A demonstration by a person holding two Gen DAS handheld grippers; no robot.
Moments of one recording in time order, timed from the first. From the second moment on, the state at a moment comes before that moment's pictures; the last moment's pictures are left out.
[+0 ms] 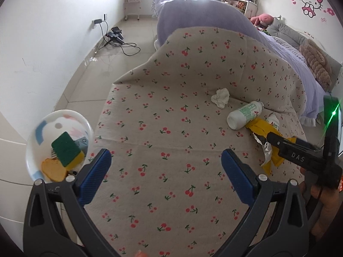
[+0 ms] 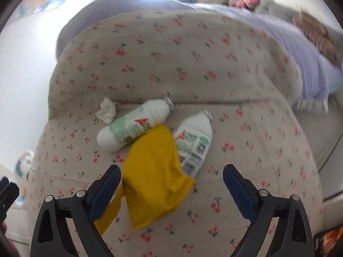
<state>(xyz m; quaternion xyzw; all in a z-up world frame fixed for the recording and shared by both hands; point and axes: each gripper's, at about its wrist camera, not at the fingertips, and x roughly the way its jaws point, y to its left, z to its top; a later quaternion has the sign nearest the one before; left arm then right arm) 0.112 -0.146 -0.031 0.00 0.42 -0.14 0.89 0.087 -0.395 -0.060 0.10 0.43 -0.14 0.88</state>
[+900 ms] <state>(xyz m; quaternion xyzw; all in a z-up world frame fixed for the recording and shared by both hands) 0.126 -0.188 -0.032 0.05 0.43 -0.20 0.88 0.070 -0.409 -0.048 0.13 0.45 -0.06 0.88</state>
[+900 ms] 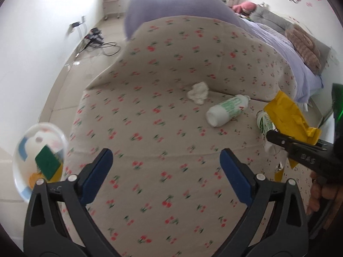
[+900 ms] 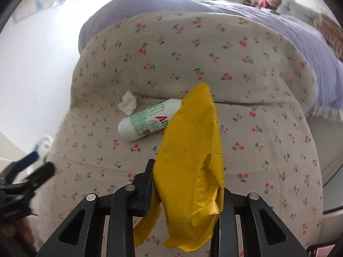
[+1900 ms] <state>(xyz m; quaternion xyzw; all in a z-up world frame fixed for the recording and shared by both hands) 0.165 -0.292 -0.069 0.12 0.49 -0.35 0.79 0.050 -0.484 -0.047 0.34 0.45 0.00 0.82</state>
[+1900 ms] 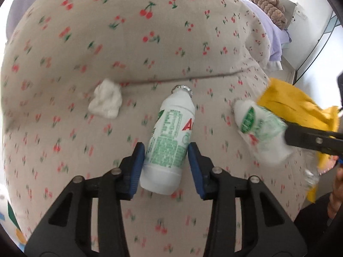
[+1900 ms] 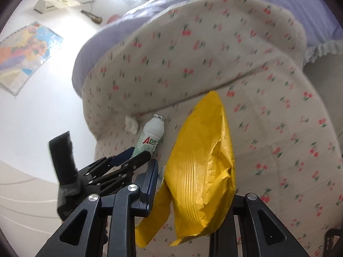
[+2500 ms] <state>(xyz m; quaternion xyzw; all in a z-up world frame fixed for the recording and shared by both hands) 0.133 -0.213 -0.041 0.07 0.49 -0.32 0.81 0.042 -0.458 -0.034 0.29 0.44 -0.03 0.85</state>
